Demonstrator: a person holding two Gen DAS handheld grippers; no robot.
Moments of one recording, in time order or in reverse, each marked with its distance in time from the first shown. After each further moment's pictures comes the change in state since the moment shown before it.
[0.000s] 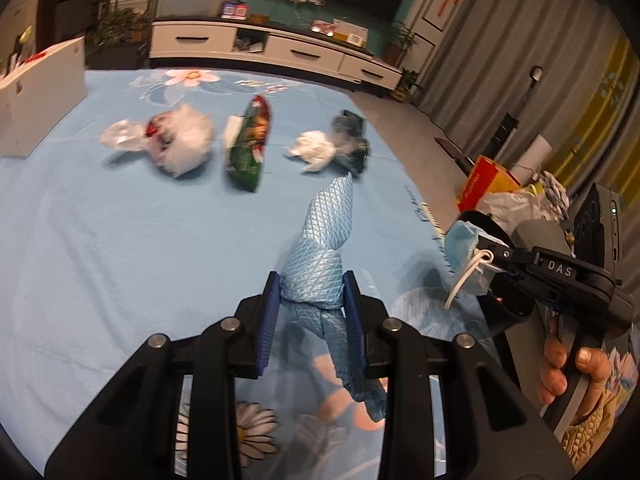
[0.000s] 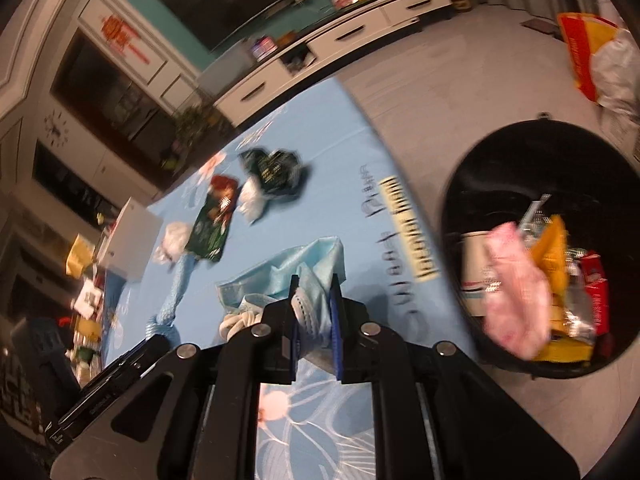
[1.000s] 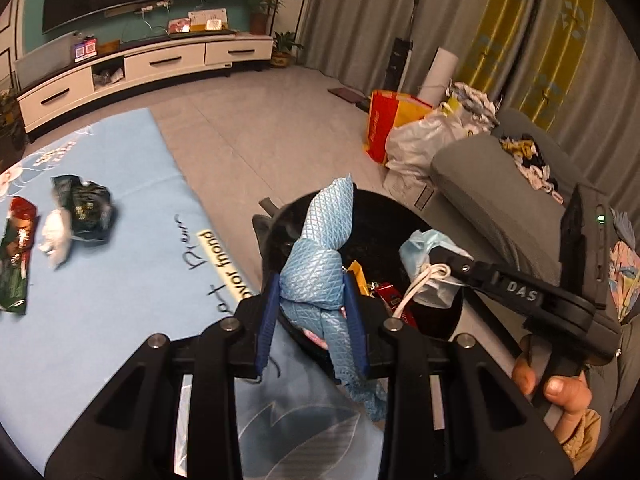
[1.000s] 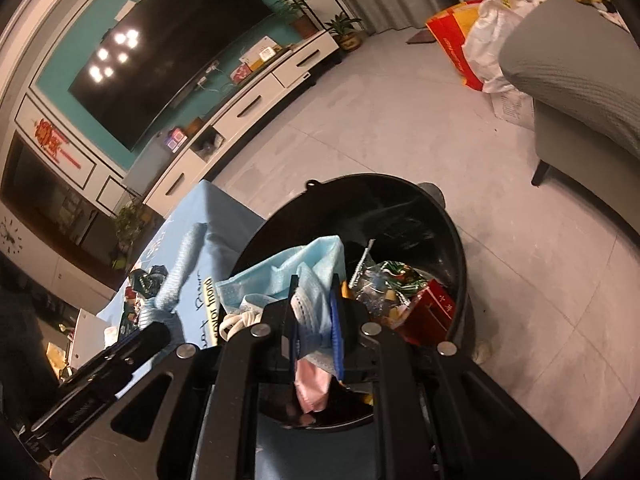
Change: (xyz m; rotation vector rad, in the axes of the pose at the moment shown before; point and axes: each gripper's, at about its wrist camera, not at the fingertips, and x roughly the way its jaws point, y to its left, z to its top) left arm 0.101 -0.216 0.026 0.372 0.101 -0.207; right arm -0.079 -0.159 0.007 0.264 -0.231 -0.176
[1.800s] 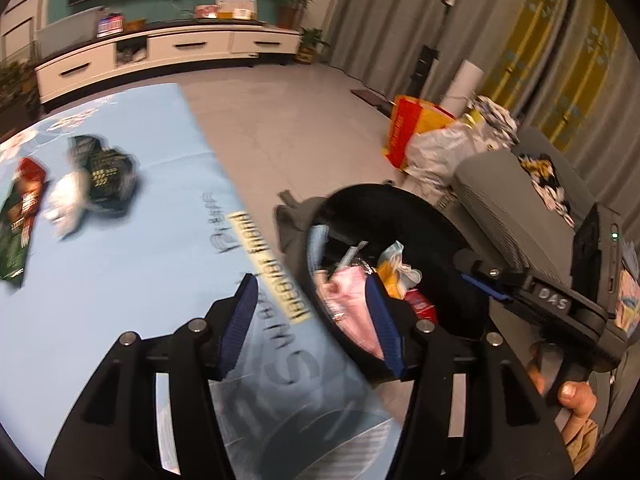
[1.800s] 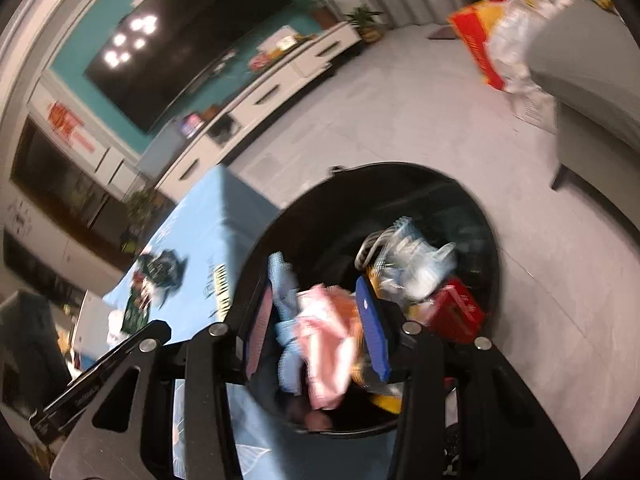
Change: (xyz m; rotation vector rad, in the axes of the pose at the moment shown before) left arm 0.003 0.046 -0.015 -0.116 -0.014 0.040; right arm 0.012 0.023 -0.004 -0.081 0.037 0.065
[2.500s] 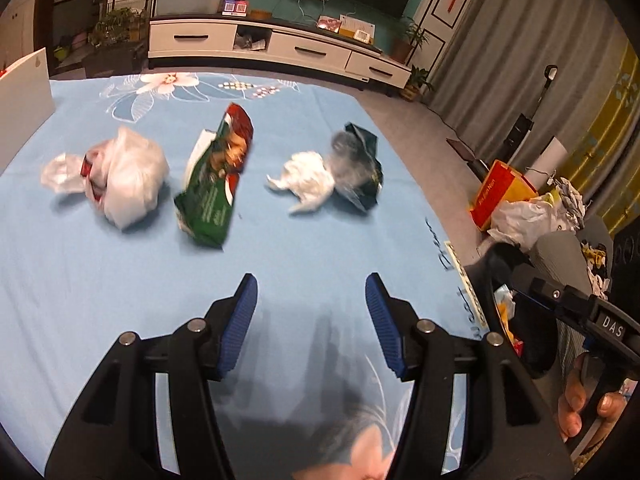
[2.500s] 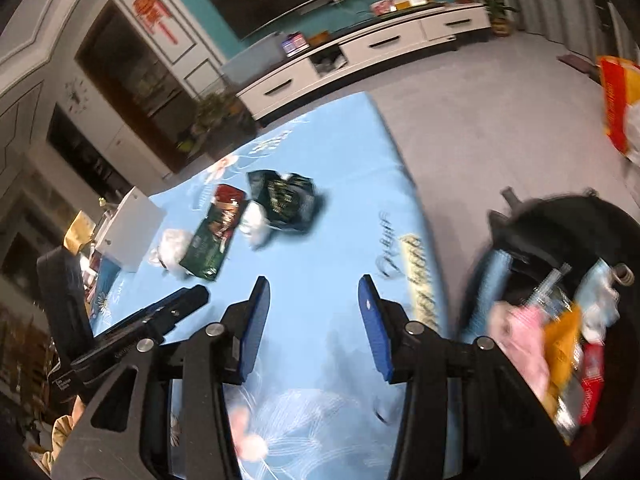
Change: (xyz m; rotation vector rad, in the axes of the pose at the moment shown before) left arm -0.058 0.164 -0.018 -0.278 -0.081 0.201; right arm 0.092 0.166 -0.015 -0.343 0.213 0.178
